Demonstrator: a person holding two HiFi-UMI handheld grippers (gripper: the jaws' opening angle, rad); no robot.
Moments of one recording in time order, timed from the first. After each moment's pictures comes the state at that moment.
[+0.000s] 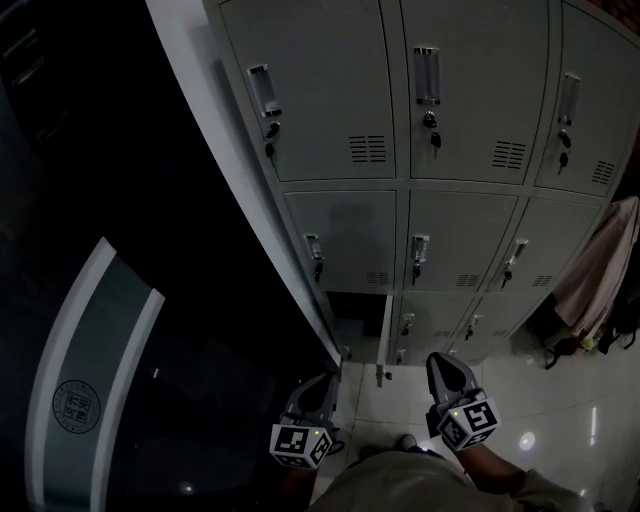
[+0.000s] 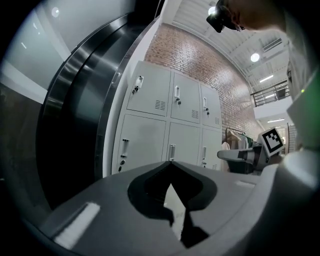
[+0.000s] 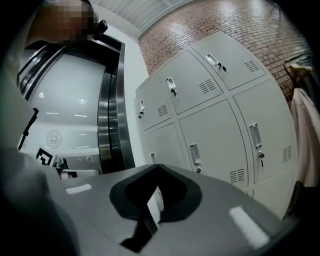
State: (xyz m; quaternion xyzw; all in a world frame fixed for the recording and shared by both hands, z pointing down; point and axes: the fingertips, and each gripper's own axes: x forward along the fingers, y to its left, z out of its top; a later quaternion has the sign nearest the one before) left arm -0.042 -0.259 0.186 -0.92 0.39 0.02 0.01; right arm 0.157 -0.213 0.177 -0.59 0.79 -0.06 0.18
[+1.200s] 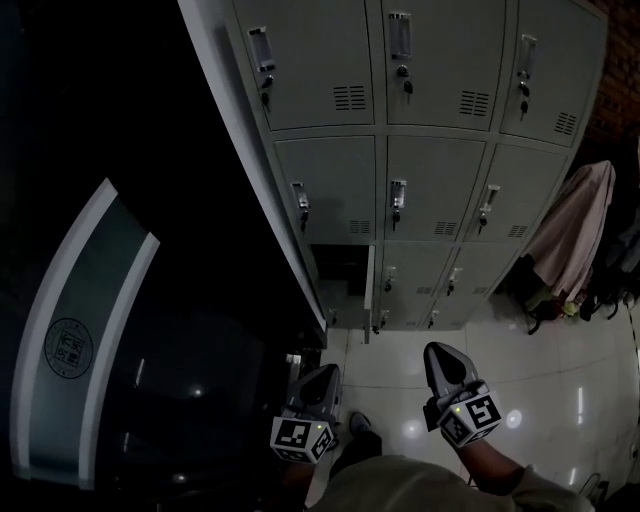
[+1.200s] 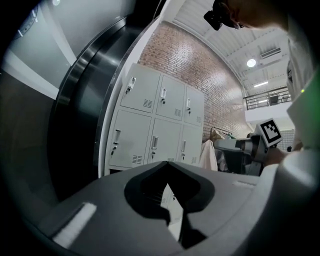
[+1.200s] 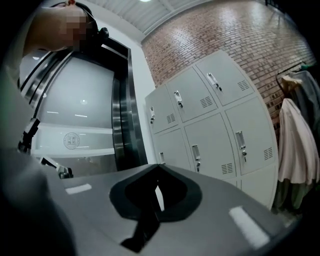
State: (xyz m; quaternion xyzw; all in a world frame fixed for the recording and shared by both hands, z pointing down) left arm -0.057 -0.119 0.197 -0.93 0.36 0.02 -0.02; right arm 0.118 -0.065 0.141 -0.58 0.79 -0.04 0.19
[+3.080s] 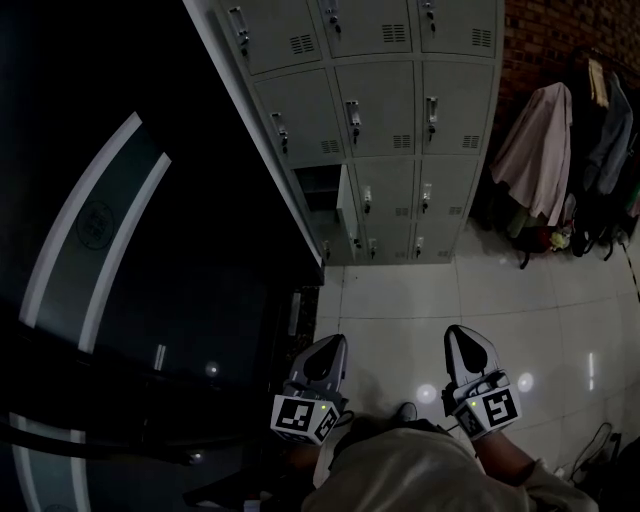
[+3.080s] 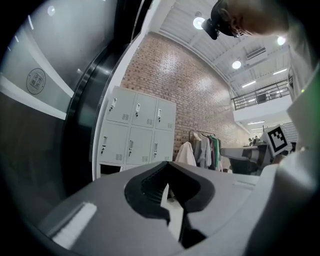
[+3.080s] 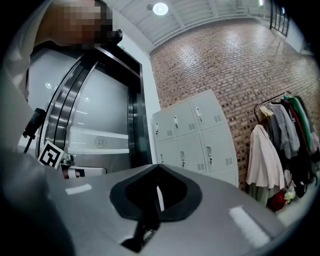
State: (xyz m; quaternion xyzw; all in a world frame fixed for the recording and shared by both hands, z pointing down) left arm -0.043 0.228 0.134 -0.94 0.33 0.03 0.03; right arm 0.132 0.312 0.133 -0.63 0.77 -0.03 0.12
